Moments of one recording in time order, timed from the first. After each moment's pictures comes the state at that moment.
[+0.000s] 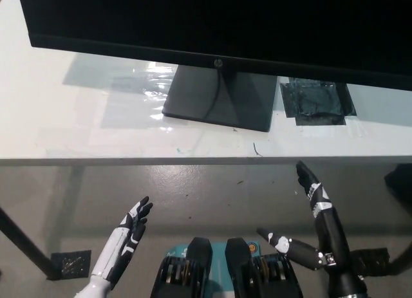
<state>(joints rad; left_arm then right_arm) -0.06 0.20 -0.17 0.32 0.09 -0.42 0.01 -0.06 -0.12 0.32 0.06 -0.04 -0.39 -0.22</state>
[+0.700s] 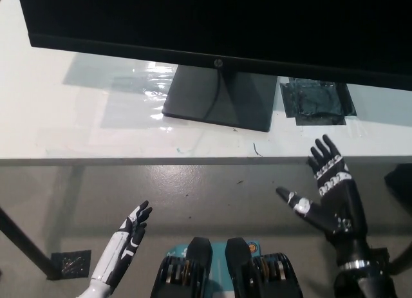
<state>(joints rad) -0.04 0.20 -0.17 0.32 0.09 -0.42 0.01 -0.16 -0.08 0.20 0.05 0.38 -0.22 -0.15</state>
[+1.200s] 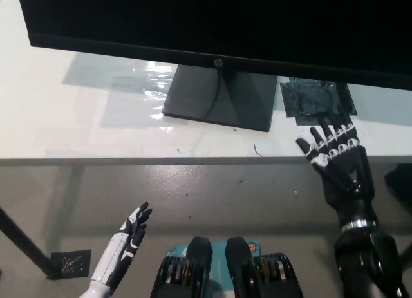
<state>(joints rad) -0.04 0.20 -0.17 0.32 0.09 -0.42 0.01 -0.30 -0.02 0.03 0.10 0.69 -0.07 -0.12</state>
